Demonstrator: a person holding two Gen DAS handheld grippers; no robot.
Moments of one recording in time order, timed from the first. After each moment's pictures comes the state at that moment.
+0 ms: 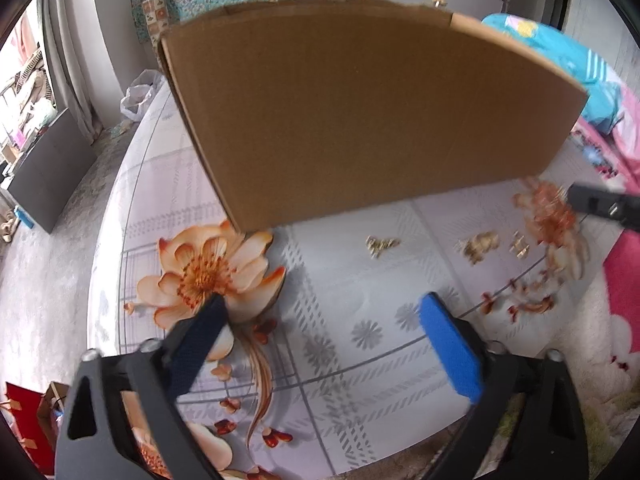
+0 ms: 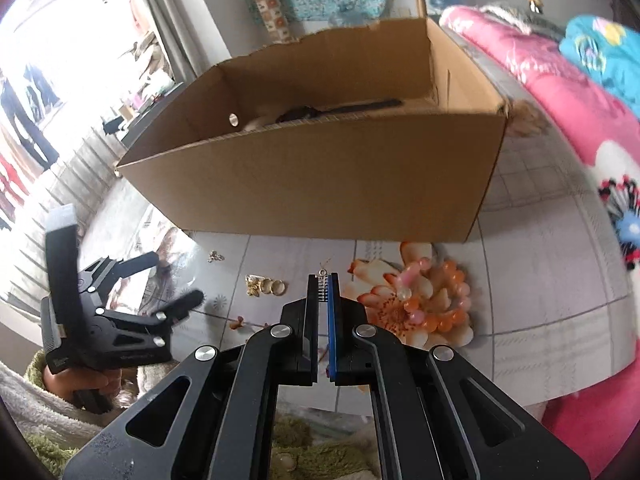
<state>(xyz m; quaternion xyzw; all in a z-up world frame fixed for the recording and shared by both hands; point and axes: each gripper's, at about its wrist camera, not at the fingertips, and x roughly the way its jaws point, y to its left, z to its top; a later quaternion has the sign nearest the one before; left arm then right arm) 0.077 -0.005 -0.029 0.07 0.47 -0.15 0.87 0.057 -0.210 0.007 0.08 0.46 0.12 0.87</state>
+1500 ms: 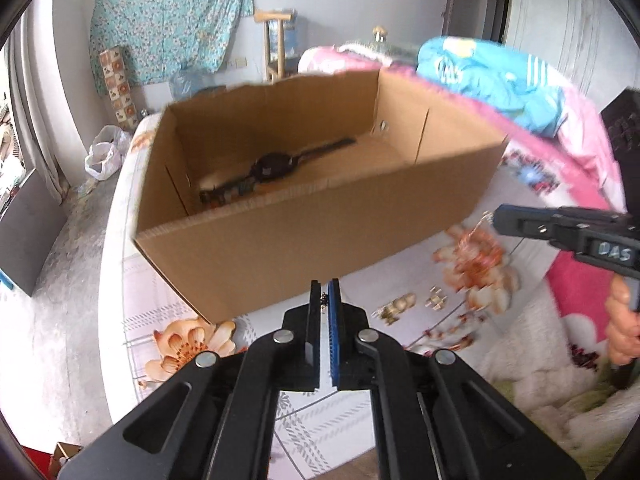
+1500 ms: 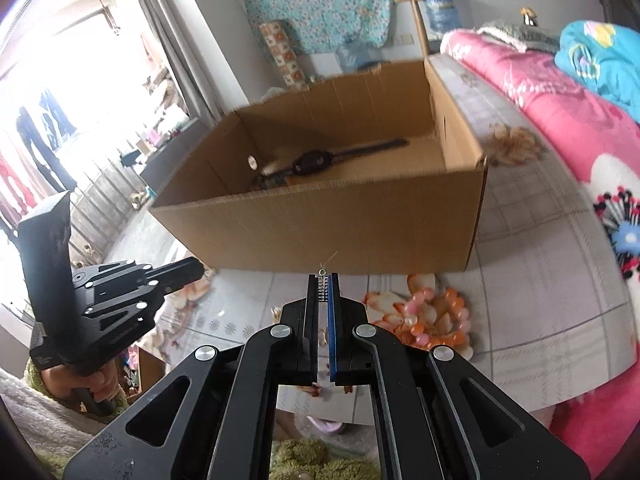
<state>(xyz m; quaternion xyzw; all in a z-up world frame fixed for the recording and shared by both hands) 0.081 -0.038 0.038 0.09 0.40 -0.24 0.88 0.039 -0.224 0.039 0.12 0.40 0.14 0.90</state>
